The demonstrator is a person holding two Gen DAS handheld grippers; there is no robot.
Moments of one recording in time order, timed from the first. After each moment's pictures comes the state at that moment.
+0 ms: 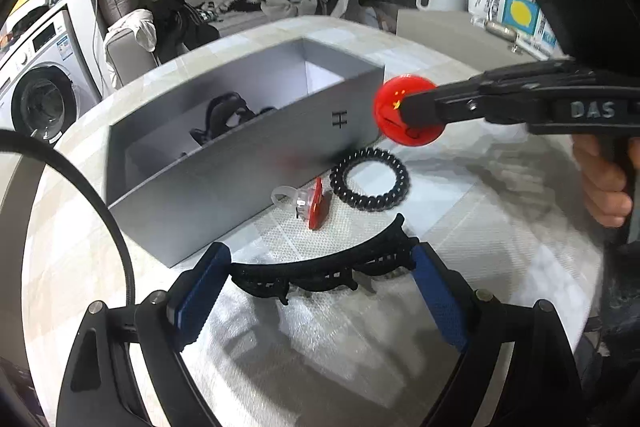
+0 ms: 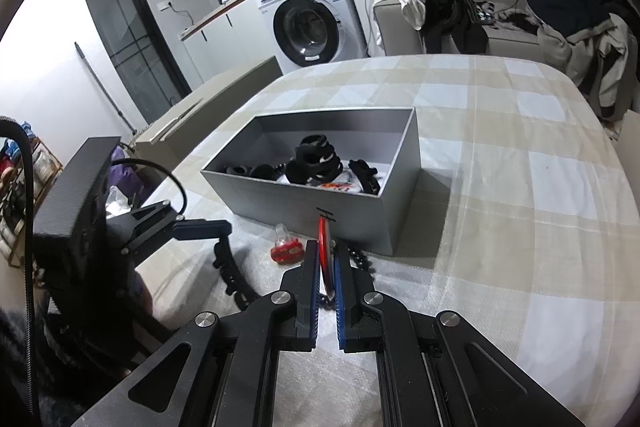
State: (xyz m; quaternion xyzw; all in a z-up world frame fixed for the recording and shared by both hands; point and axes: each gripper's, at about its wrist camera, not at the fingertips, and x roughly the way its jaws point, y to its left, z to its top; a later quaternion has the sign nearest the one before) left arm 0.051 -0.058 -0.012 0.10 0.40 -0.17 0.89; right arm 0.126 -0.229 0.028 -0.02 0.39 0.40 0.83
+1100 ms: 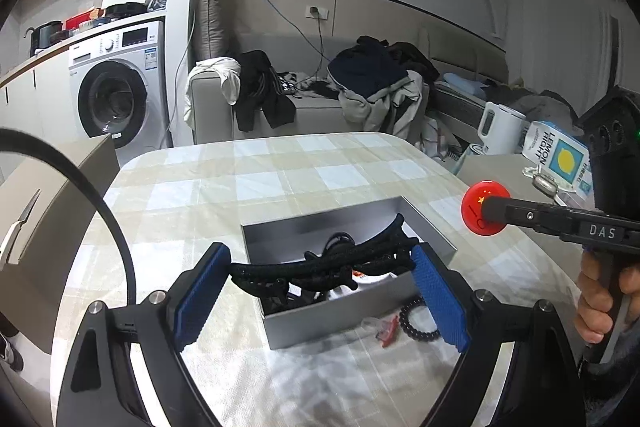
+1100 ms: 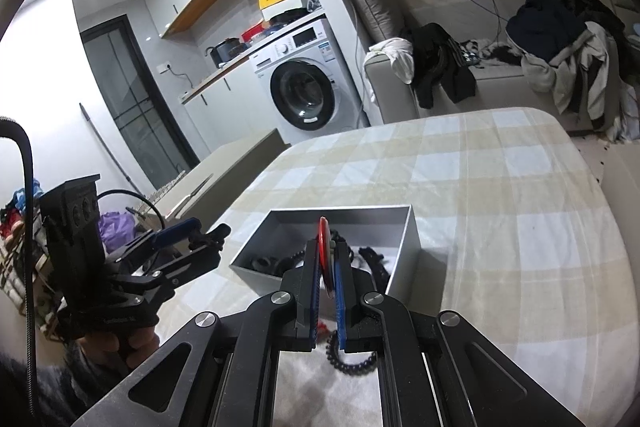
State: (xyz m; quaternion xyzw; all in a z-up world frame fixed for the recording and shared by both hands) left arm 0.061 -0.004 0.048 -0.03 0.27 -0.07 0.96; right arm 0.138 -0.235 0.081 0.06 0.33 0.39 0.86
